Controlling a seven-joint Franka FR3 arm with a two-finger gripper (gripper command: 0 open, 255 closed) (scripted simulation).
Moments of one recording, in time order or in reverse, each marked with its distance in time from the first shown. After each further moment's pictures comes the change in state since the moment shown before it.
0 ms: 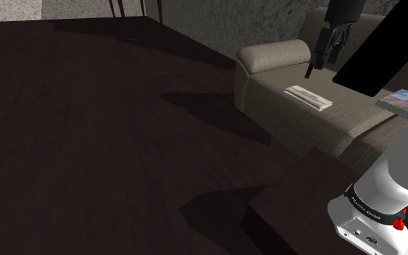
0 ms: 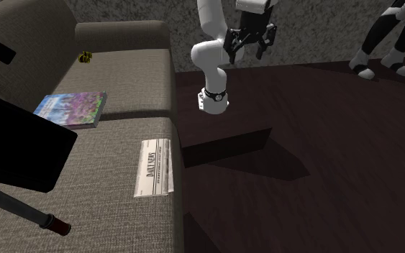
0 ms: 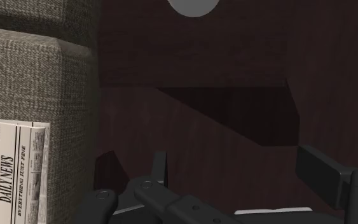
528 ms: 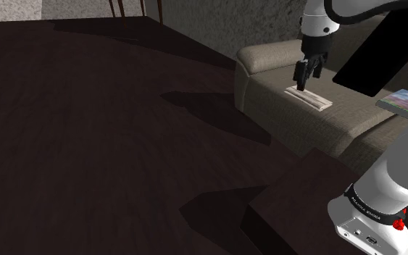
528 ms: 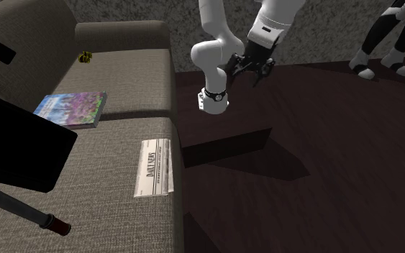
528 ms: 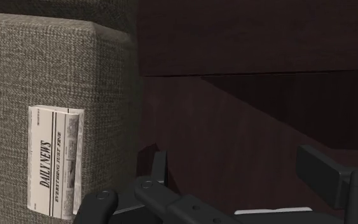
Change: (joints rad) arm -0.028 0.059 0.121 -0.163 -0.158 0.214 0.115
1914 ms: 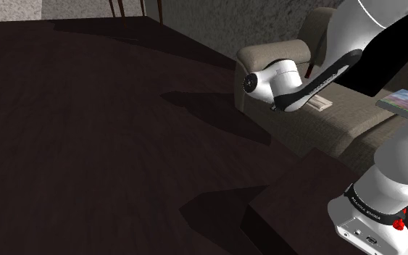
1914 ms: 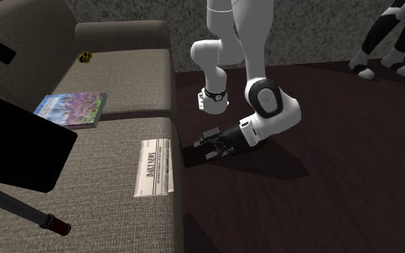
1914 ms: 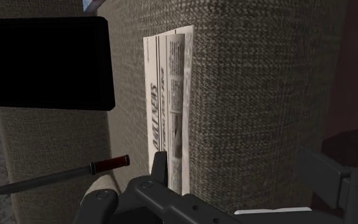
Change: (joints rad) arm -0.280 0.757 0.234 0.002 -1.014 0.208 0.841
